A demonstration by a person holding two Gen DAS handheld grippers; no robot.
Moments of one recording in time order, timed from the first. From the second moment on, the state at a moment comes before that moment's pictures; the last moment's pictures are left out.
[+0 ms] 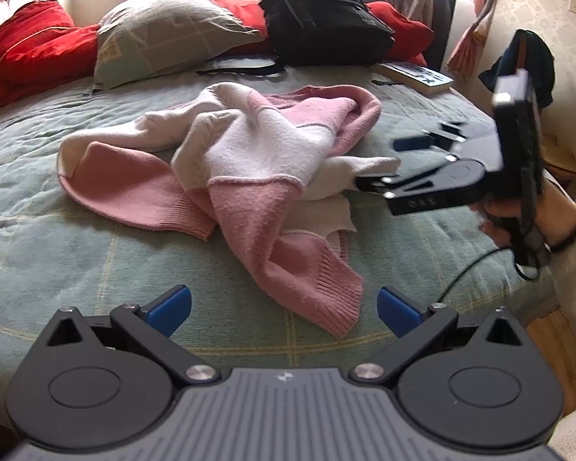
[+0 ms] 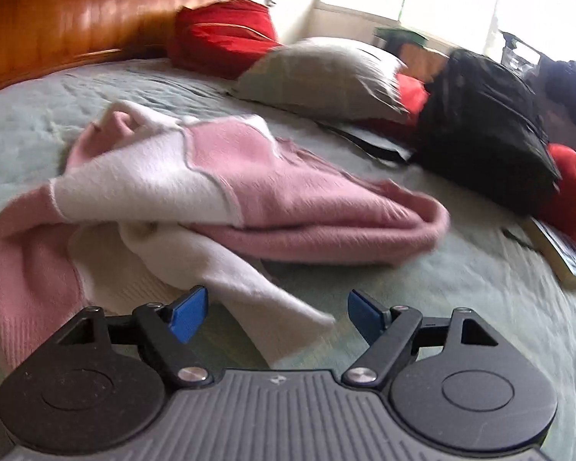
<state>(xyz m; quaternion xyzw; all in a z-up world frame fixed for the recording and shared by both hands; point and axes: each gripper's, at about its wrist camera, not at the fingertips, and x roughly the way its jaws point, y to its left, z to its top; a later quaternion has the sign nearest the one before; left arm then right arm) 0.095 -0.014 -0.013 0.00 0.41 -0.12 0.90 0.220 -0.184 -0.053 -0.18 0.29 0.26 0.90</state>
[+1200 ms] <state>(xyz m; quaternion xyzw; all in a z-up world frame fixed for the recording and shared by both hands) 0.101 -0.018 -0.028 -0.01 0.43 -0.13 0.89 0.236 -0.261 -0.114 0.37 0.44 0.32 0.75</state>
